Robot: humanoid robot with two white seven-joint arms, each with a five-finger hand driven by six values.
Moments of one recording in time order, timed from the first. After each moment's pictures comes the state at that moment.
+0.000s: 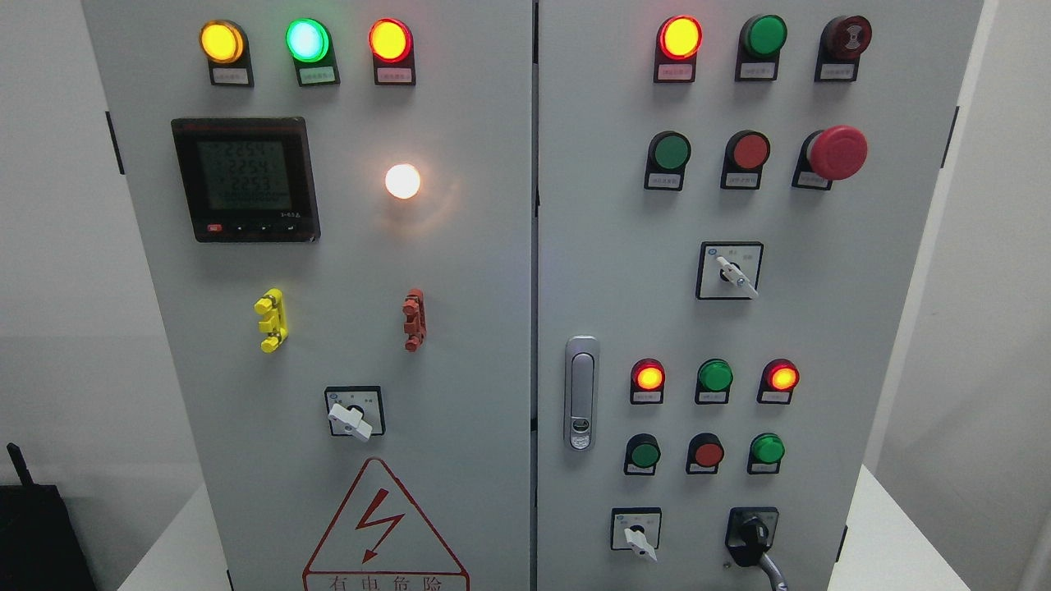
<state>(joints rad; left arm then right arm) 0.05 -0.07 -0.01 -0.11 0.03 -0.03 -0.03 0.05 0.05 0.05 -1.73 -0.16 -0.17 -0.02</state>
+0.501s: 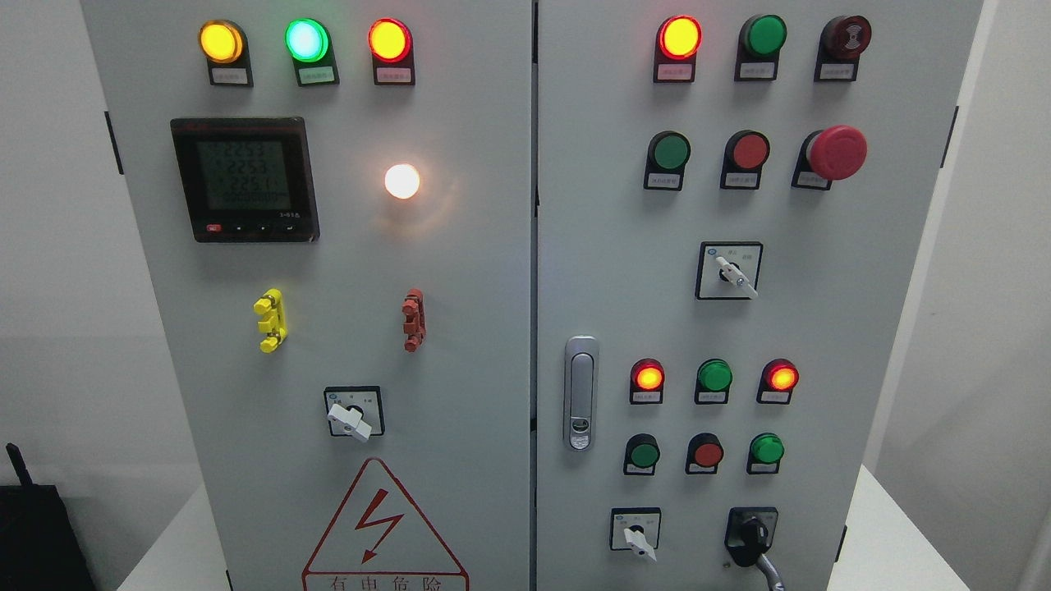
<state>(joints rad) 0.05 -0.07 -0.01 -0.11 0.03 -0.03 -0.03 0.05 0.05 0.06 -1.73 -0.16 -0.17 -0.03</state>
